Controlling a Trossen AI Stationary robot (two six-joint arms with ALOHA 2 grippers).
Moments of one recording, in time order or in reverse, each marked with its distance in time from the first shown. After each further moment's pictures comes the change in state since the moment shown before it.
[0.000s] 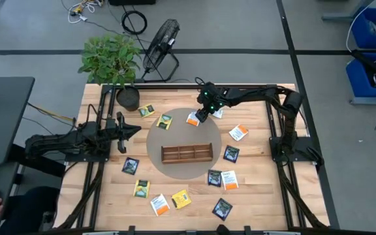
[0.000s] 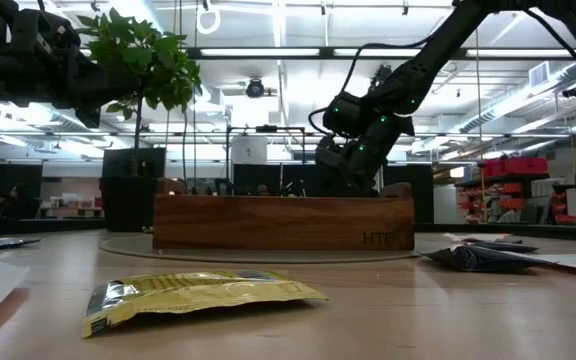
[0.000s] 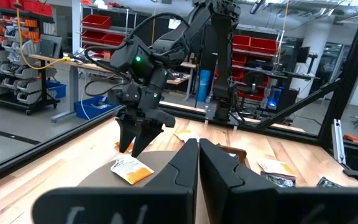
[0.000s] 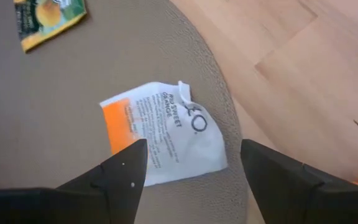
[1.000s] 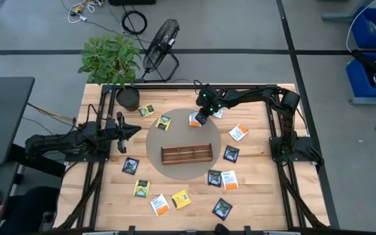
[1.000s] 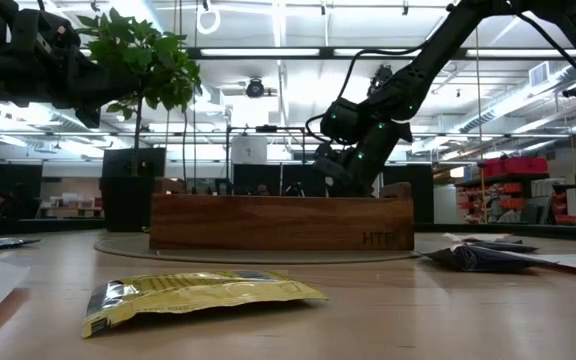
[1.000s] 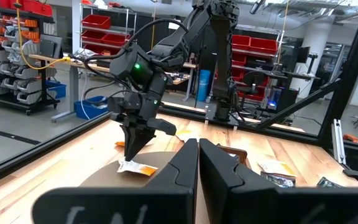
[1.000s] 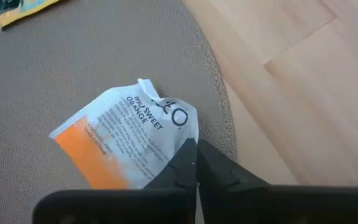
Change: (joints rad) left arm 0.000 0.000 0.000 0.000 0.000 0.000; right arm 0.009 0.033 0.000 0.026 0.018 -0.085
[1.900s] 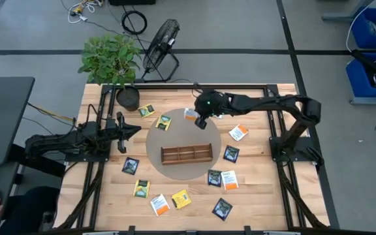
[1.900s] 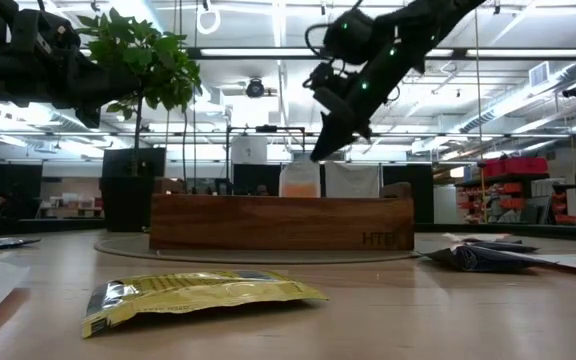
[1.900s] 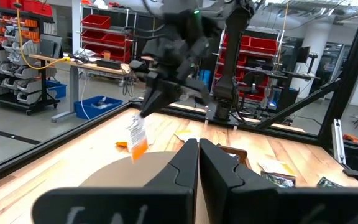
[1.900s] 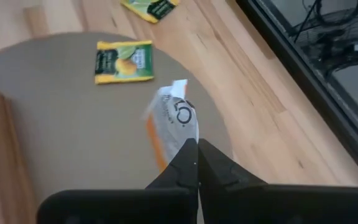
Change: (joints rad) left arm 0.000 0.000 0.000 0.000 0.000 0.000; right arm 0.227 -0.291 -0.001 -0.062 0.330 -0.107
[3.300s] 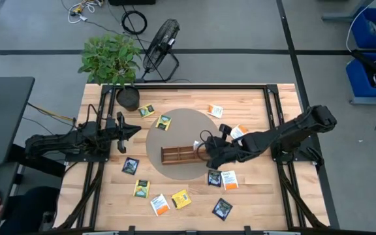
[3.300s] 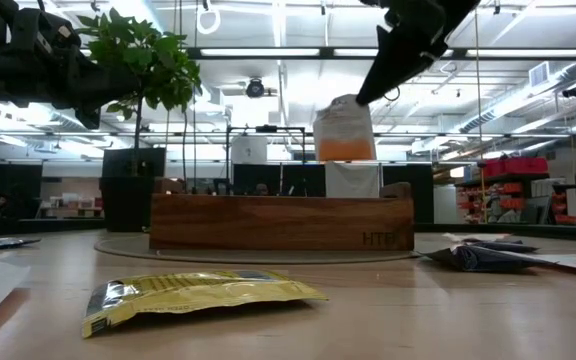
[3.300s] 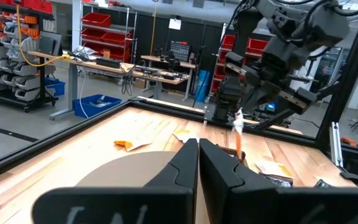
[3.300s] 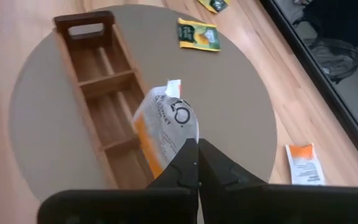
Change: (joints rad) left arm 0.000 0.000 0.000 0.000 0.000 -0.020; right arm 0.601 -0.120 0.000 -0.321 0.509 0.362
